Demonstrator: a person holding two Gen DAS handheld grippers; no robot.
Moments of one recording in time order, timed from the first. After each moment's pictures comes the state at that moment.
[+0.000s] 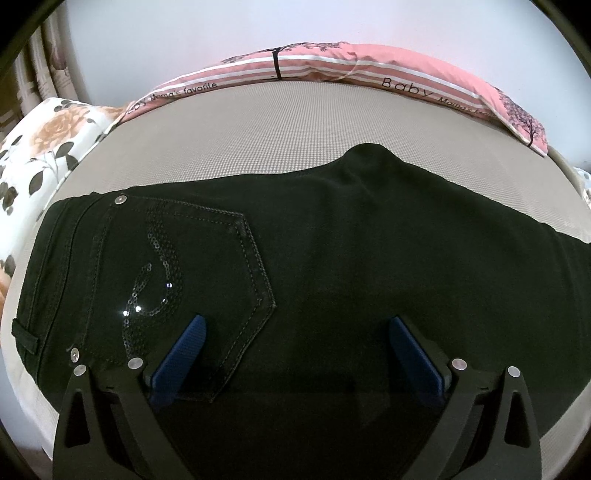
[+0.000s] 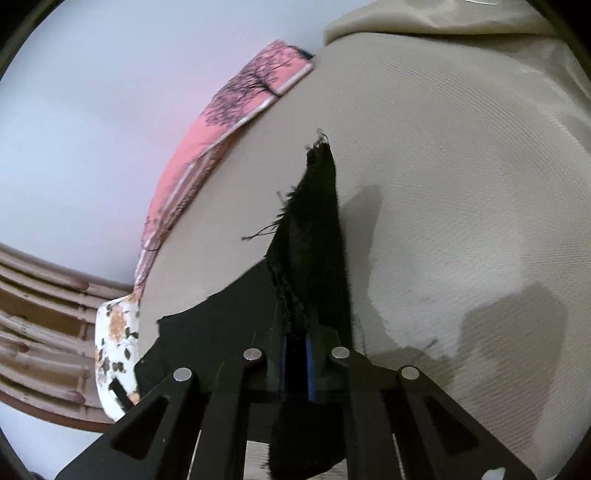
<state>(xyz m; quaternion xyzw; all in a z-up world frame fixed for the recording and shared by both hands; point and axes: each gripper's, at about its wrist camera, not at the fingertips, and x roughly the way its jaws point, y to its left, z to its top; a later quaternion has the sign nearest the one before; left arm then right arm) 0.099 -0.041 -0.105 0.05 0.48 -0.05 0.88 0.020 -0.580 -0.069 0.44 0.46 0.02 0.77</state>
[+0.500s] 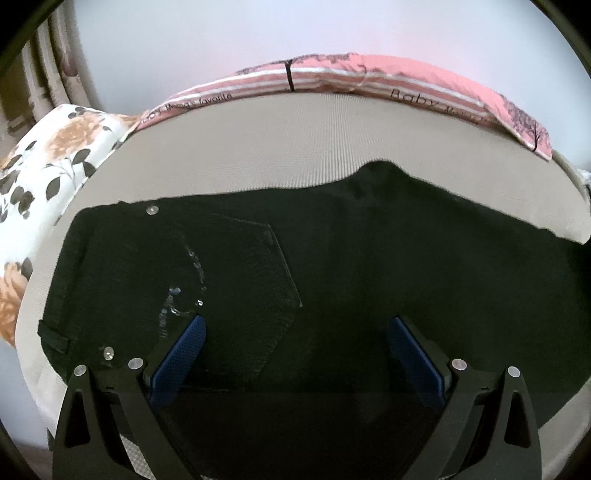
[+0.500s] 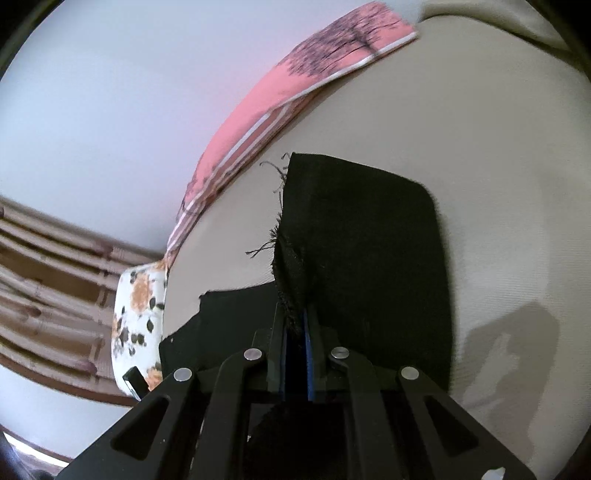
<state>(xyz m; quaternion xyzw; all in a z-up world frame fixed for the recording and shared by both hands) 0.088 -0.033 -0.086 0.05 0.46 -0.03 0.89 0.087 -0.480 -0.047 0.42 0.48 0.10 0.77</state>
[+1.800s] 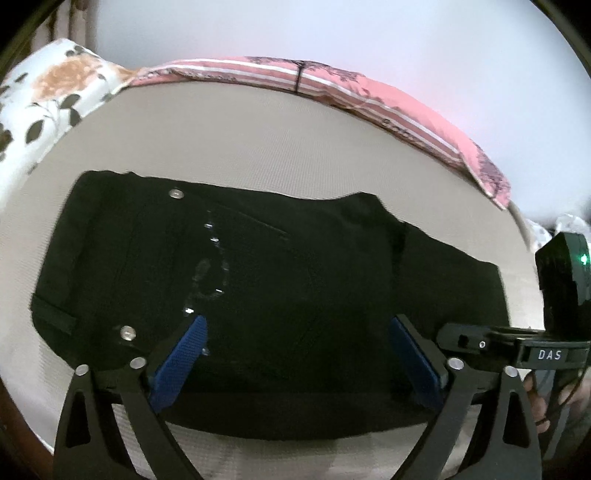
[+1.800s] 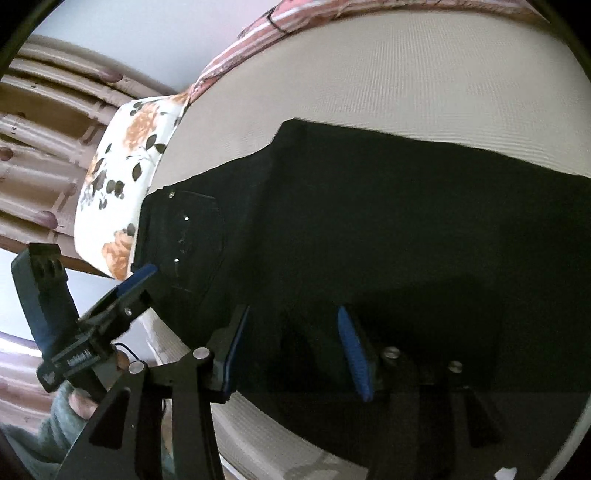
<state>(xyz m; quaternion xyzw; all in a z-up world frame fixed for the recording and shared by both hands) 0.078 0.022 -0.053 -0.09 0.50 -0.12 0.85 0.132 -0.251 -0.069 0.22 0.60 0.24 0.73</state>
